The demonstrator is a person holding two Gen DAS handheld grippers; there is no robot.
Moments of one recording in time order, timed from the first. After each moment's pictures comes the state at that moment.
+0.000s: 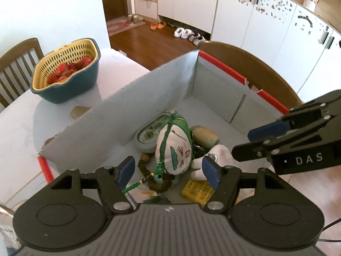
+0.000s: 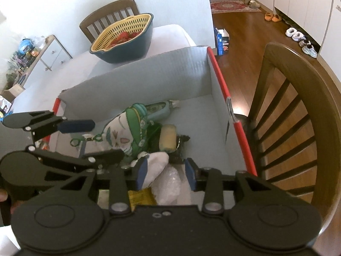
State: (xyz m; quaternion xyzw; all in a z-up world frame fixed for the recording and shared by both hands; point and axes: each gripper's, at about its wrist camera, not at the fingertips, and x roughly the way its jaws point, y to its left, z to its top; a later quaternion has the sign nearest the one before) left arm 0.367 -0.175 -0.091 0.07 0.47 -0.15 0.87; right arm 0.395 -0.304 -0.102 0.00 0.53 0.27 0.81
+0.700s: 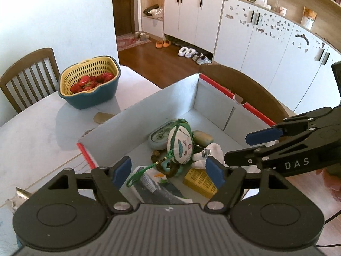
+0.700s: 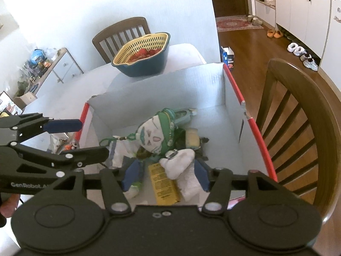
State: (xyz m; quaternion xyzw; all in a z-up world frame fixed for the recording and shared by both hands) left arm 0.314 -0.141 -0.043 0.05 0.42 -0.14 0.89; right arm 0.349 -0.294 -0.072 0.02 0.48 0.28 0.83
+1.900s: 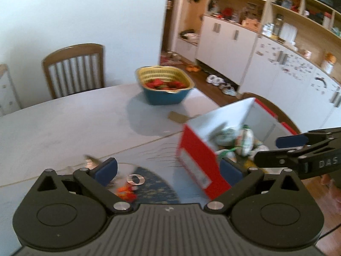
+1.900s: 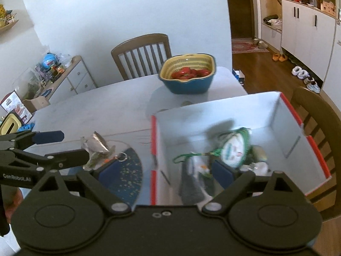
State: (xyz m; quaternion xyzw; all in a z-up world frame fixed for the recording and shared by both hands) left arm 0.247 0.034 -0.026 -0.03 0.37 -0.07 0.93; right arm 0.283 -0.171 -0.035 0.00 0.42 0.28 0.86
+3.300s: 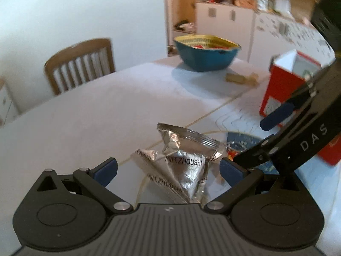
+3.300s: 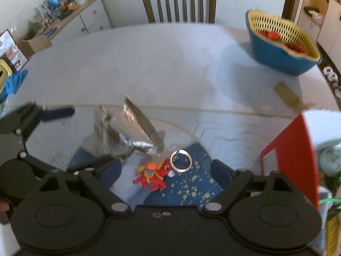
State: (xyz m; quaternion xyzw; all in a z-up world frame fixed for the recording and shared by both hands) left arm 0.282 0.166 -0.145 0.08 0.36 -0.11 0.92; right arm 0.313 0.041 -0.134 -0.11 0.51 0.31 0.79
